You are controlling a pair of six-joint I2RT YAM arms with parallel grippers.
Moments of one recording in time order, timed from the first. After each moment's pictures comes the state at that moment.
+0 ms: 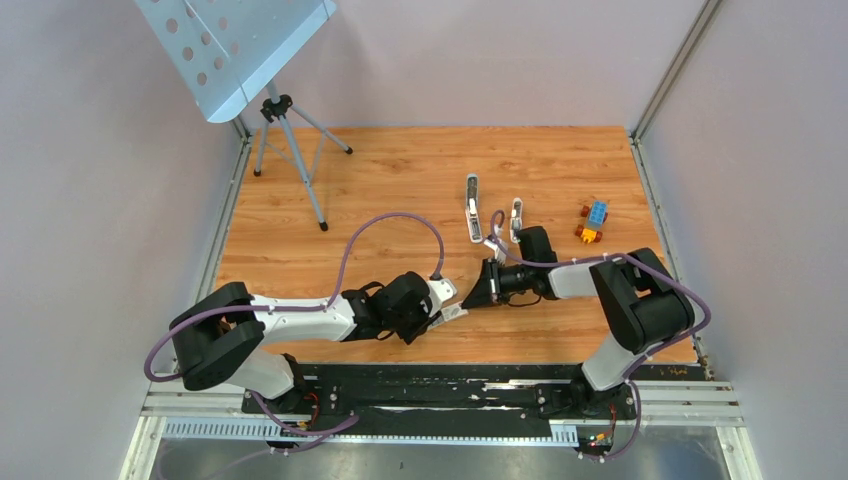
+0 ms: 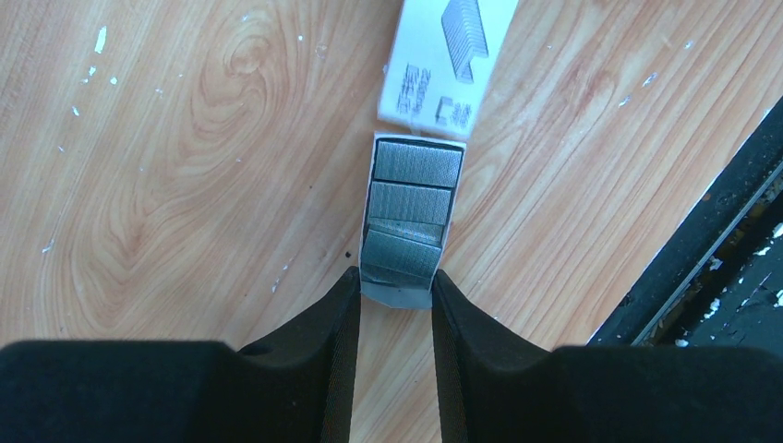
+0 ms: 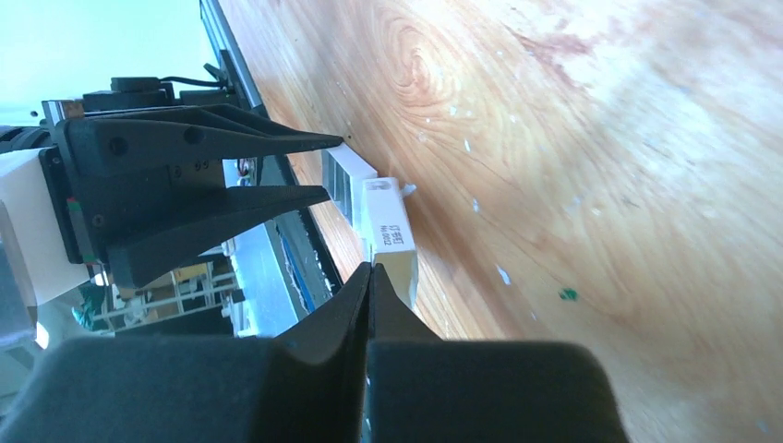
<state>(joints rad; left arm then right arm) -1.04 1.41 0.59 -0.05 -0.02 -0.04 0.39 1.64 0.55 0.24 -0.99 0.49</state>
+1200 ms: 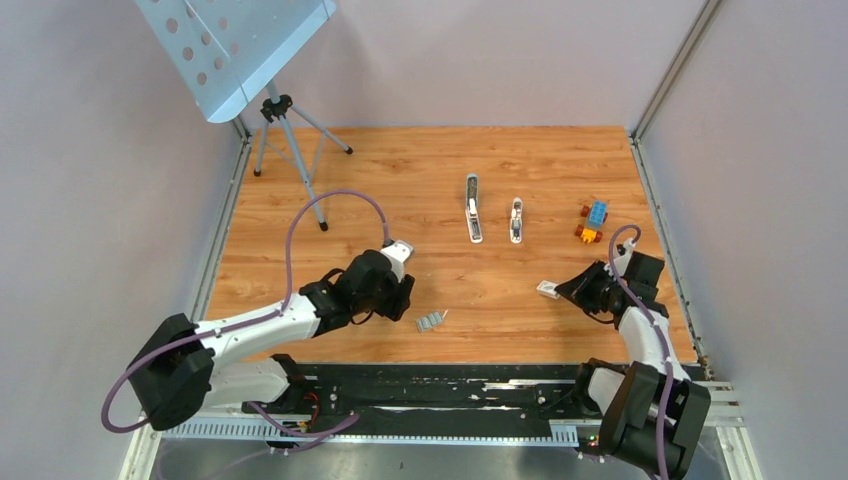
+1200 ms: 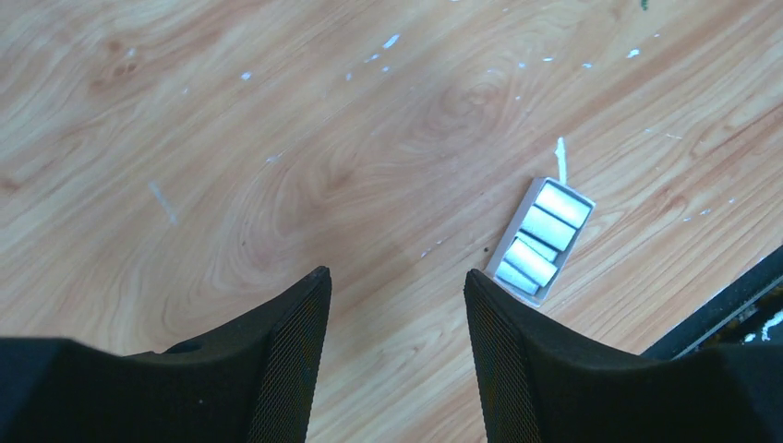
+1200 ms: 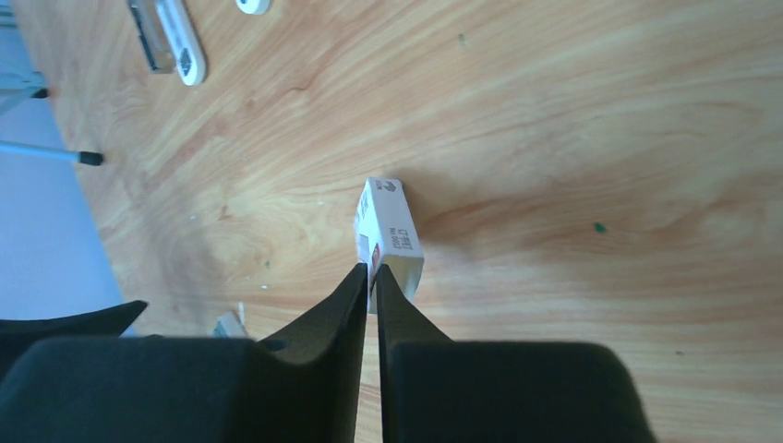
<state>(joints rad) -0.86 1.17 0.55 -0.12 -0.09 -0.22 -0.38 1.00 0.37 -0.26 -0.65 0.42</state>
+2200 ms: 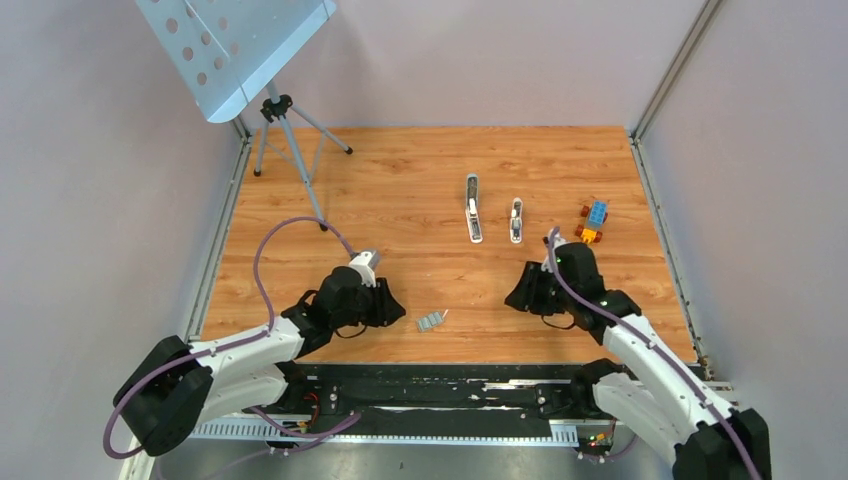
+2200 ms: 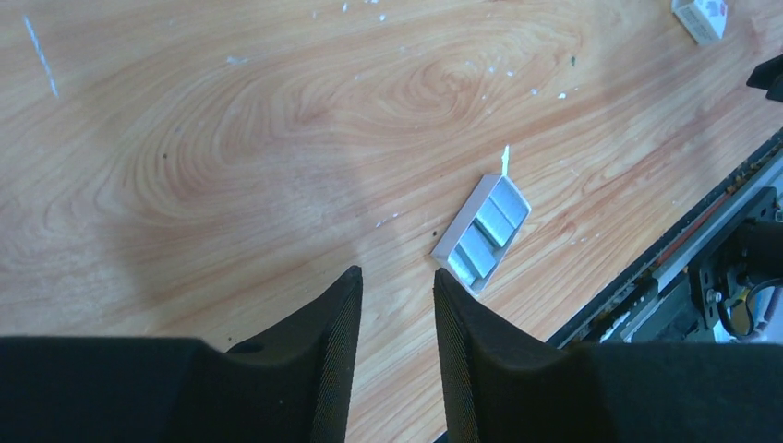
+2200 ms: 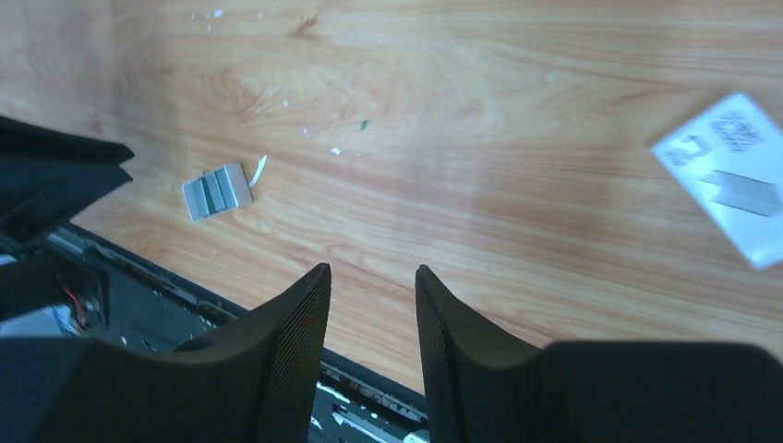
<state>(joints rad) -0.71 1.03 0.26 0.18 0.12 -0.62 0.31 0.79 0.48 -0.48 -0.29 0.50</state>
